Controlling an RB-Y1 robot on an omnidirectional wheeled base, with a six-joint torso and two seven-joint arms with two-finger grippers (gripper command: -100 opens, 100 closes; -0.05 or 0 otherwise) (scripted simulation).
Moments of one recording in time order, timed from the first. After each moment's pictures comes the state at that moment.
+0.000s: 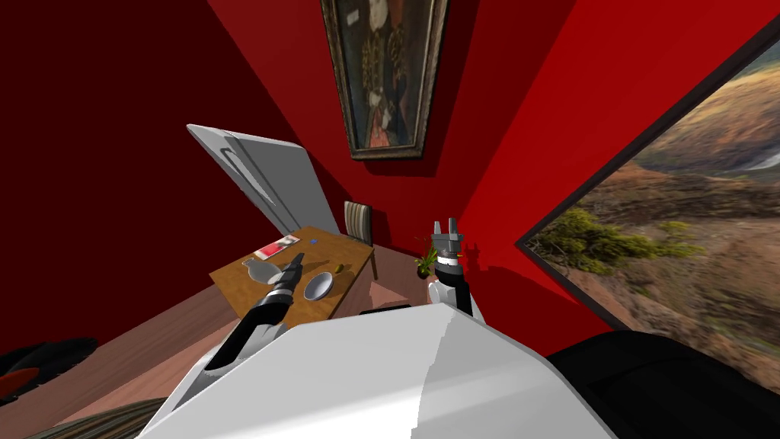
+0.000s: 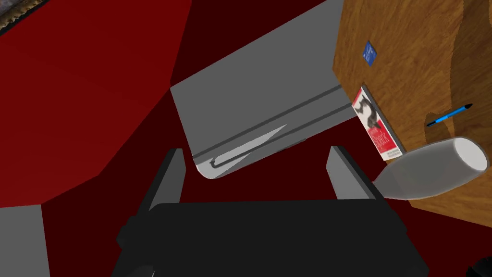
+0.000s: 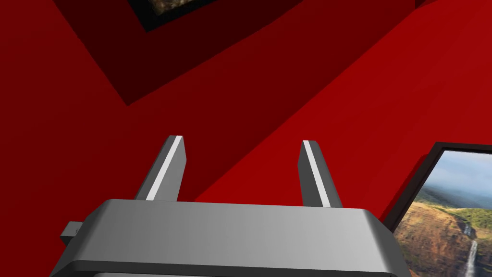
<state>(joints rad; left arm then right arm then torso) 0.59 0.24 0.20 -2.13 0.11 0.12 -0.22 0.46 0.01 0.06 -2.20 -0.09 -0.59 -0.17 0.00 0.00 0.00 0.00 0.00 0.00</state>
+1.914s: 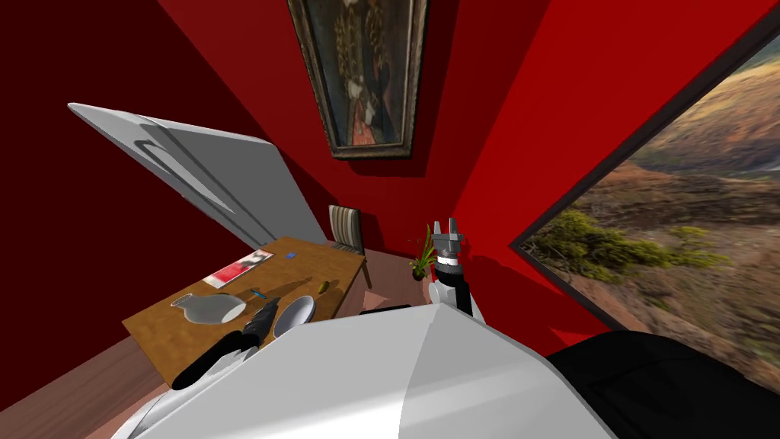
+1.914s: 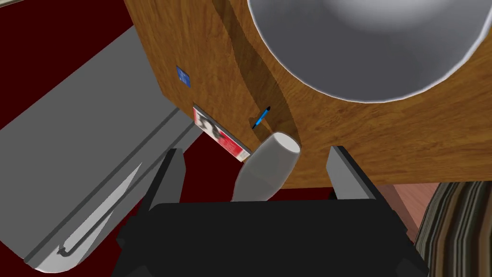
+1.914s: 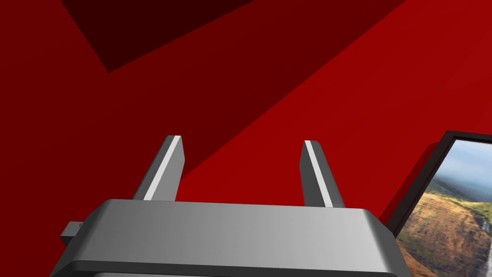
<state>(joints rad) 0.65 0.21 0.38 -1.99 0.17 0.65 -0.25 0.46 0.01 0.06 -2.20 -0.09 -0.59 -0.17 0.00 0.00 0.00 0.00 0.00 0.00</state>
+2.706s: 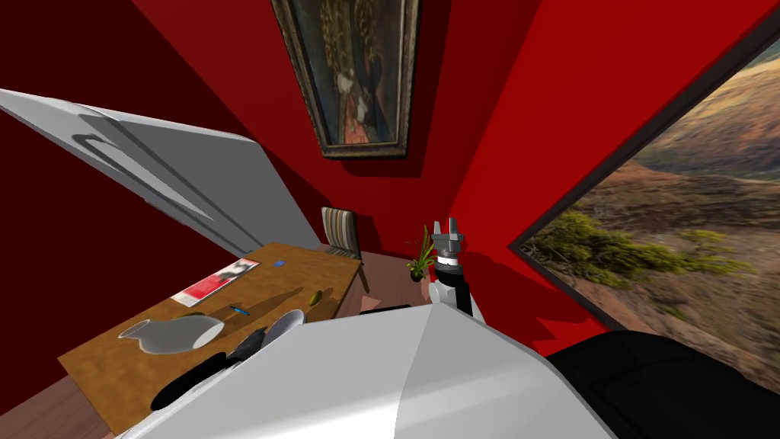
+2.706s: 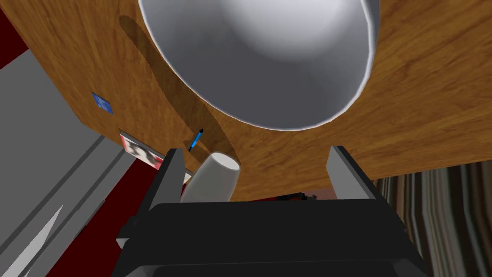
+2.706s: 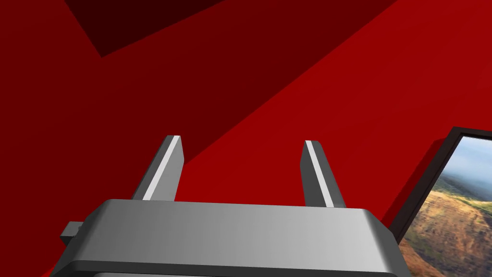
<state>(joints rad) 0.68 0.17 0.46 -1.95 0.20 0.88 -0.26 0.46 0.01 0.06 -2.20 -0.09 -0.59 -0.17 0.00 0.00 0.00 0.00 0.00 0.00</state>
